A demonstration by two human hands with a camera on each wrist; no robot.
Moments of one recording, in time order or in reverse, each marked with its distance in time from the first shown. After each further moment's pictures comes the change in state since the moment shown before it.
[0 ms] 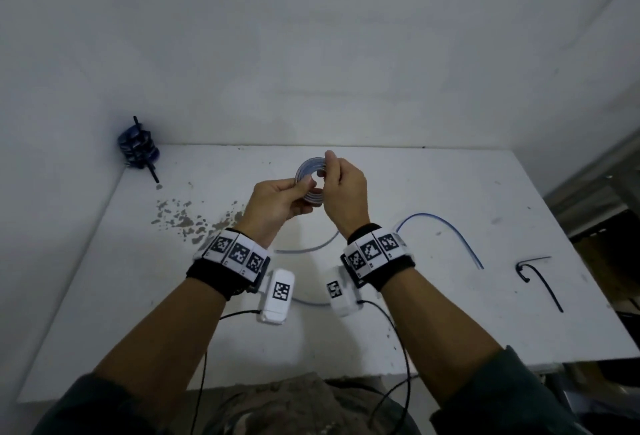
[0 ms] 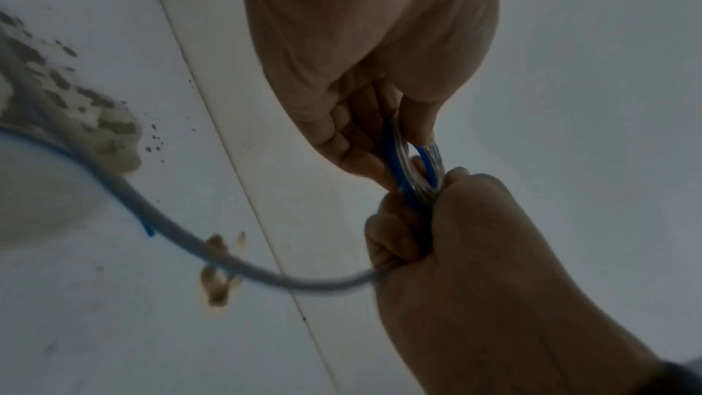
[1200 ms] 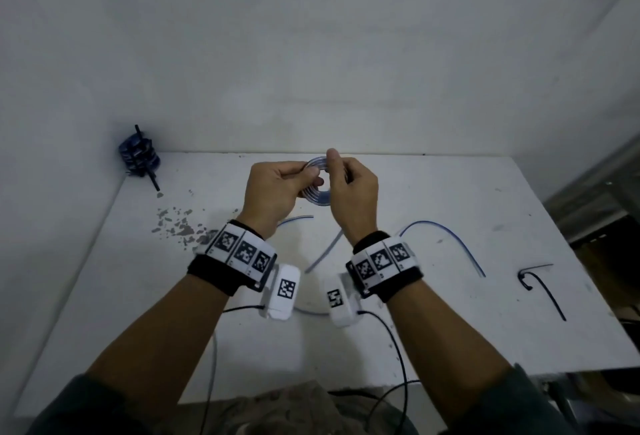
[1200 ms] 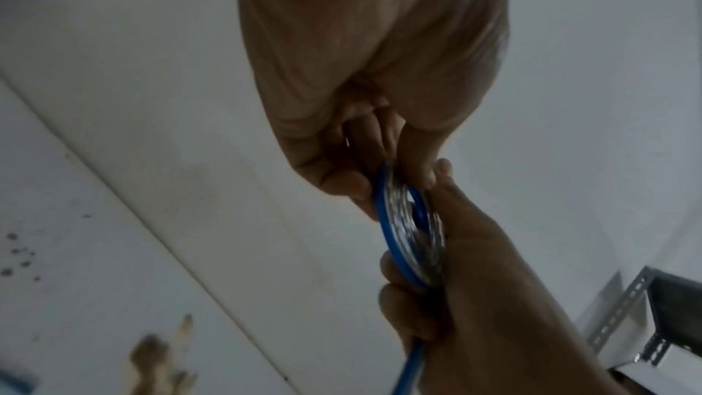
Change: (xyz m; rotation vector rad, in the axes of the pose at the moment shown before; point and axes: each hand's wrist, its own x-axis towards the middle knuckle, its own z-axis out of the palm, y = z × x) left_hand 0.002 0.037 0.012 0.190 0.144 0.292; right_hand 0.002 -0.014 -0.006 0.127 0.104 -0.044
